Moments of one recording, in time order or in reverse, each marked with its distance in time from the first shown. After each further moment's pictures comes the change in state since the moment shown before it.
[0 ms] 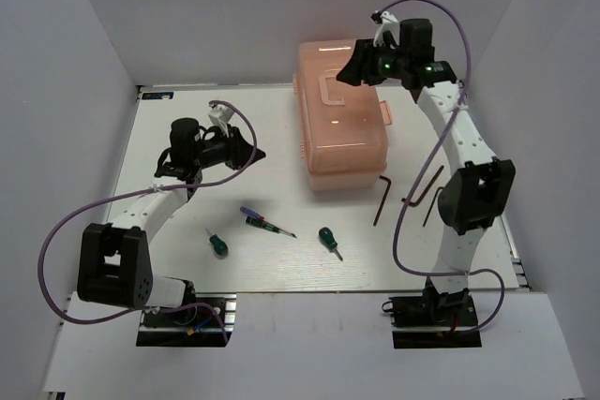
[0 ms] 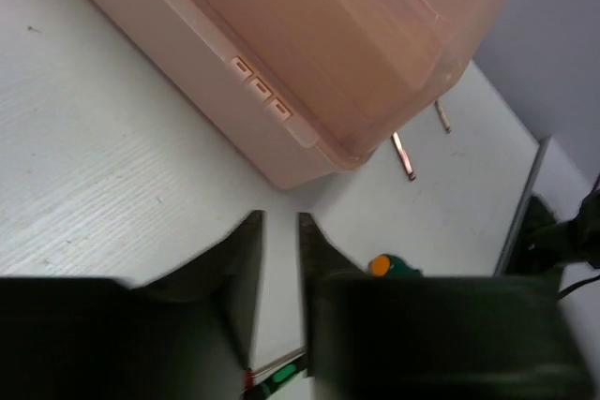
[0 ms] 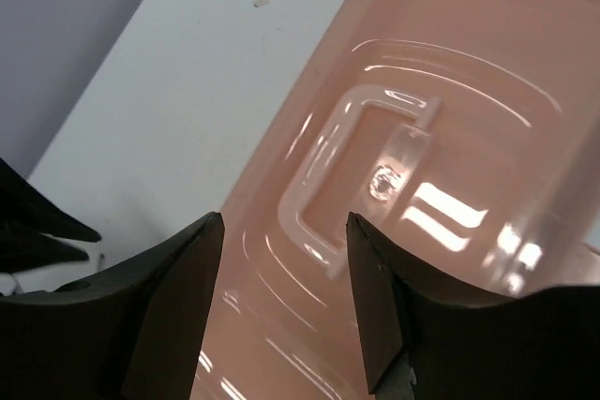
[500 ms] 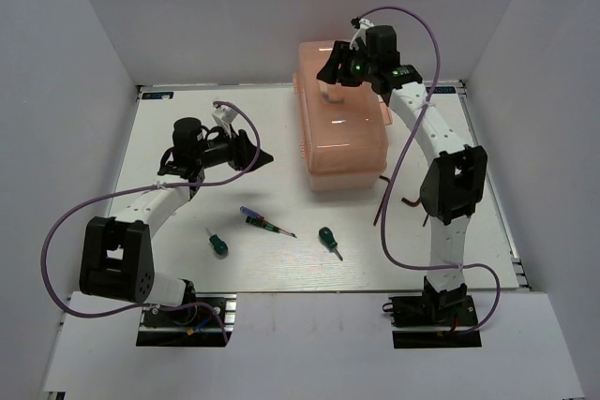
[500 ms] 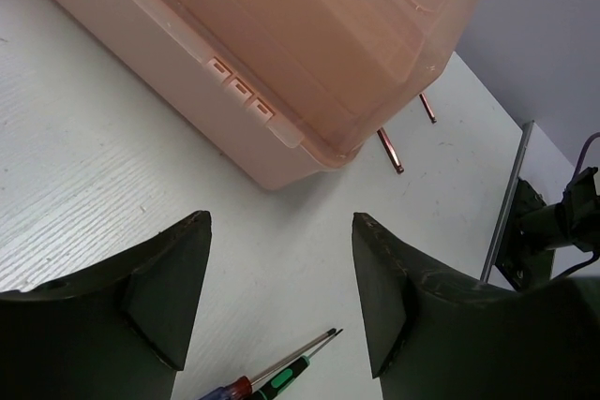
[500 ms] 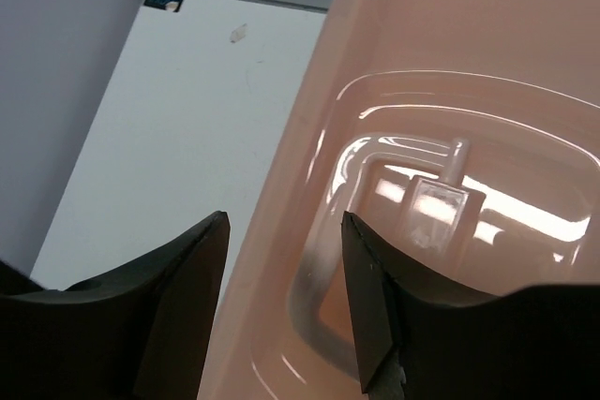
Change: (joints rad) left arm -0.008 0.037 -0.002 0.048 0.058 0.005; right arm 0.110 0.153 0.068 0.116 0.196 0.216
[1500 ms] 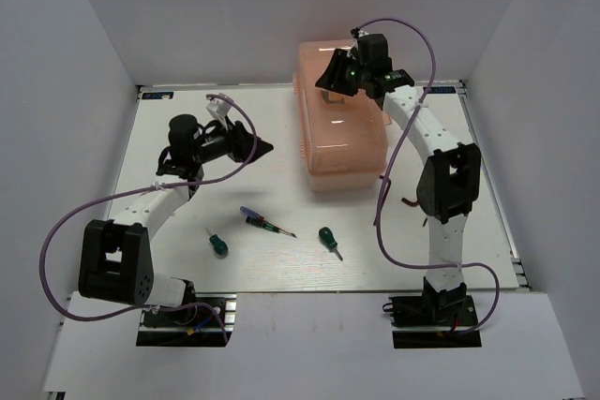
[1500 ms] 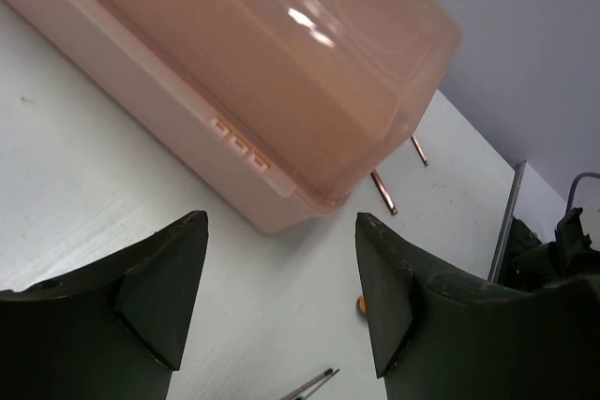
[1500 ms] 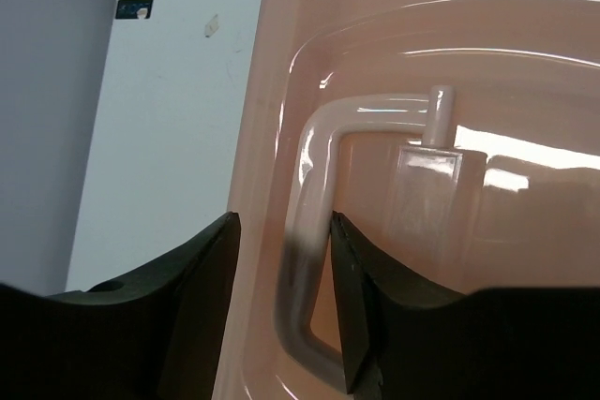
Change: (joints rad) left arm -0.003 -0.017 -0.007 0.115 -0.029 -0.086; right arm 0.041 0.031 -0.030 -0.029 0.136 0.140
